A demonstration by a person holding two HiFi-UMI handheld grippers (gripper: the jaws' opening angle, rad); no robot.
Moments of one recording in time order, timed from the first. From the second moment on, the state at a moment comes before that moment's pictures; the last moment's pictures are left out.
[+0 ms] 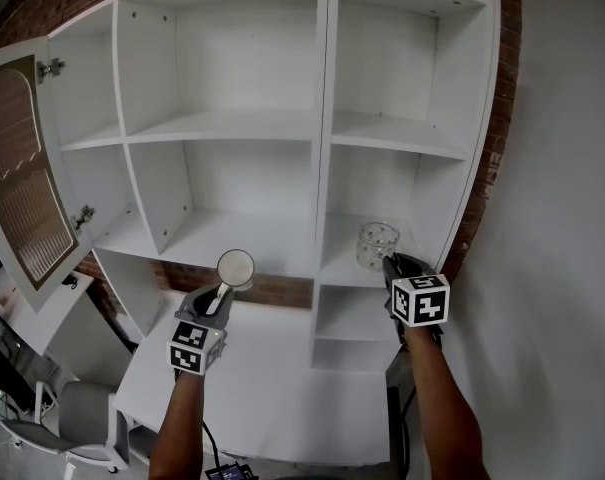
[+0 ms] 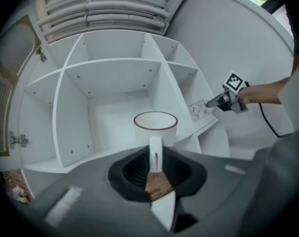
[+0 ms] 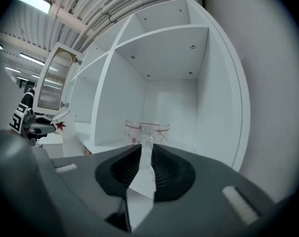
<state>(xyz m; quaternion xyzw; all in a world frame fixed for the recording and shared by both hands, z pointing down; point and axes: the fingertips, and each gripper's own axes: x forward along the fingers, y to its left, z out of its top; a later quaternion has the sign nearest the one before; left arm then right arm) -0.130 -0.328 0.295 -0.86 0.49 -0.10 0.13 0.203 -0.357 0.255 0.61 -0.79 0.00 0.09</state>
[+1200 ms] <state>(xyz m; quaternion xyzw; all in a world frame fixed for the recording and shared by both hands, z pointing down) -0.103 -0.396 0.263 -0.88 0.46 -0.10 0.07 0.209 -0.255 0.231 0.62 -0.78 -0.10 -0.01</state>
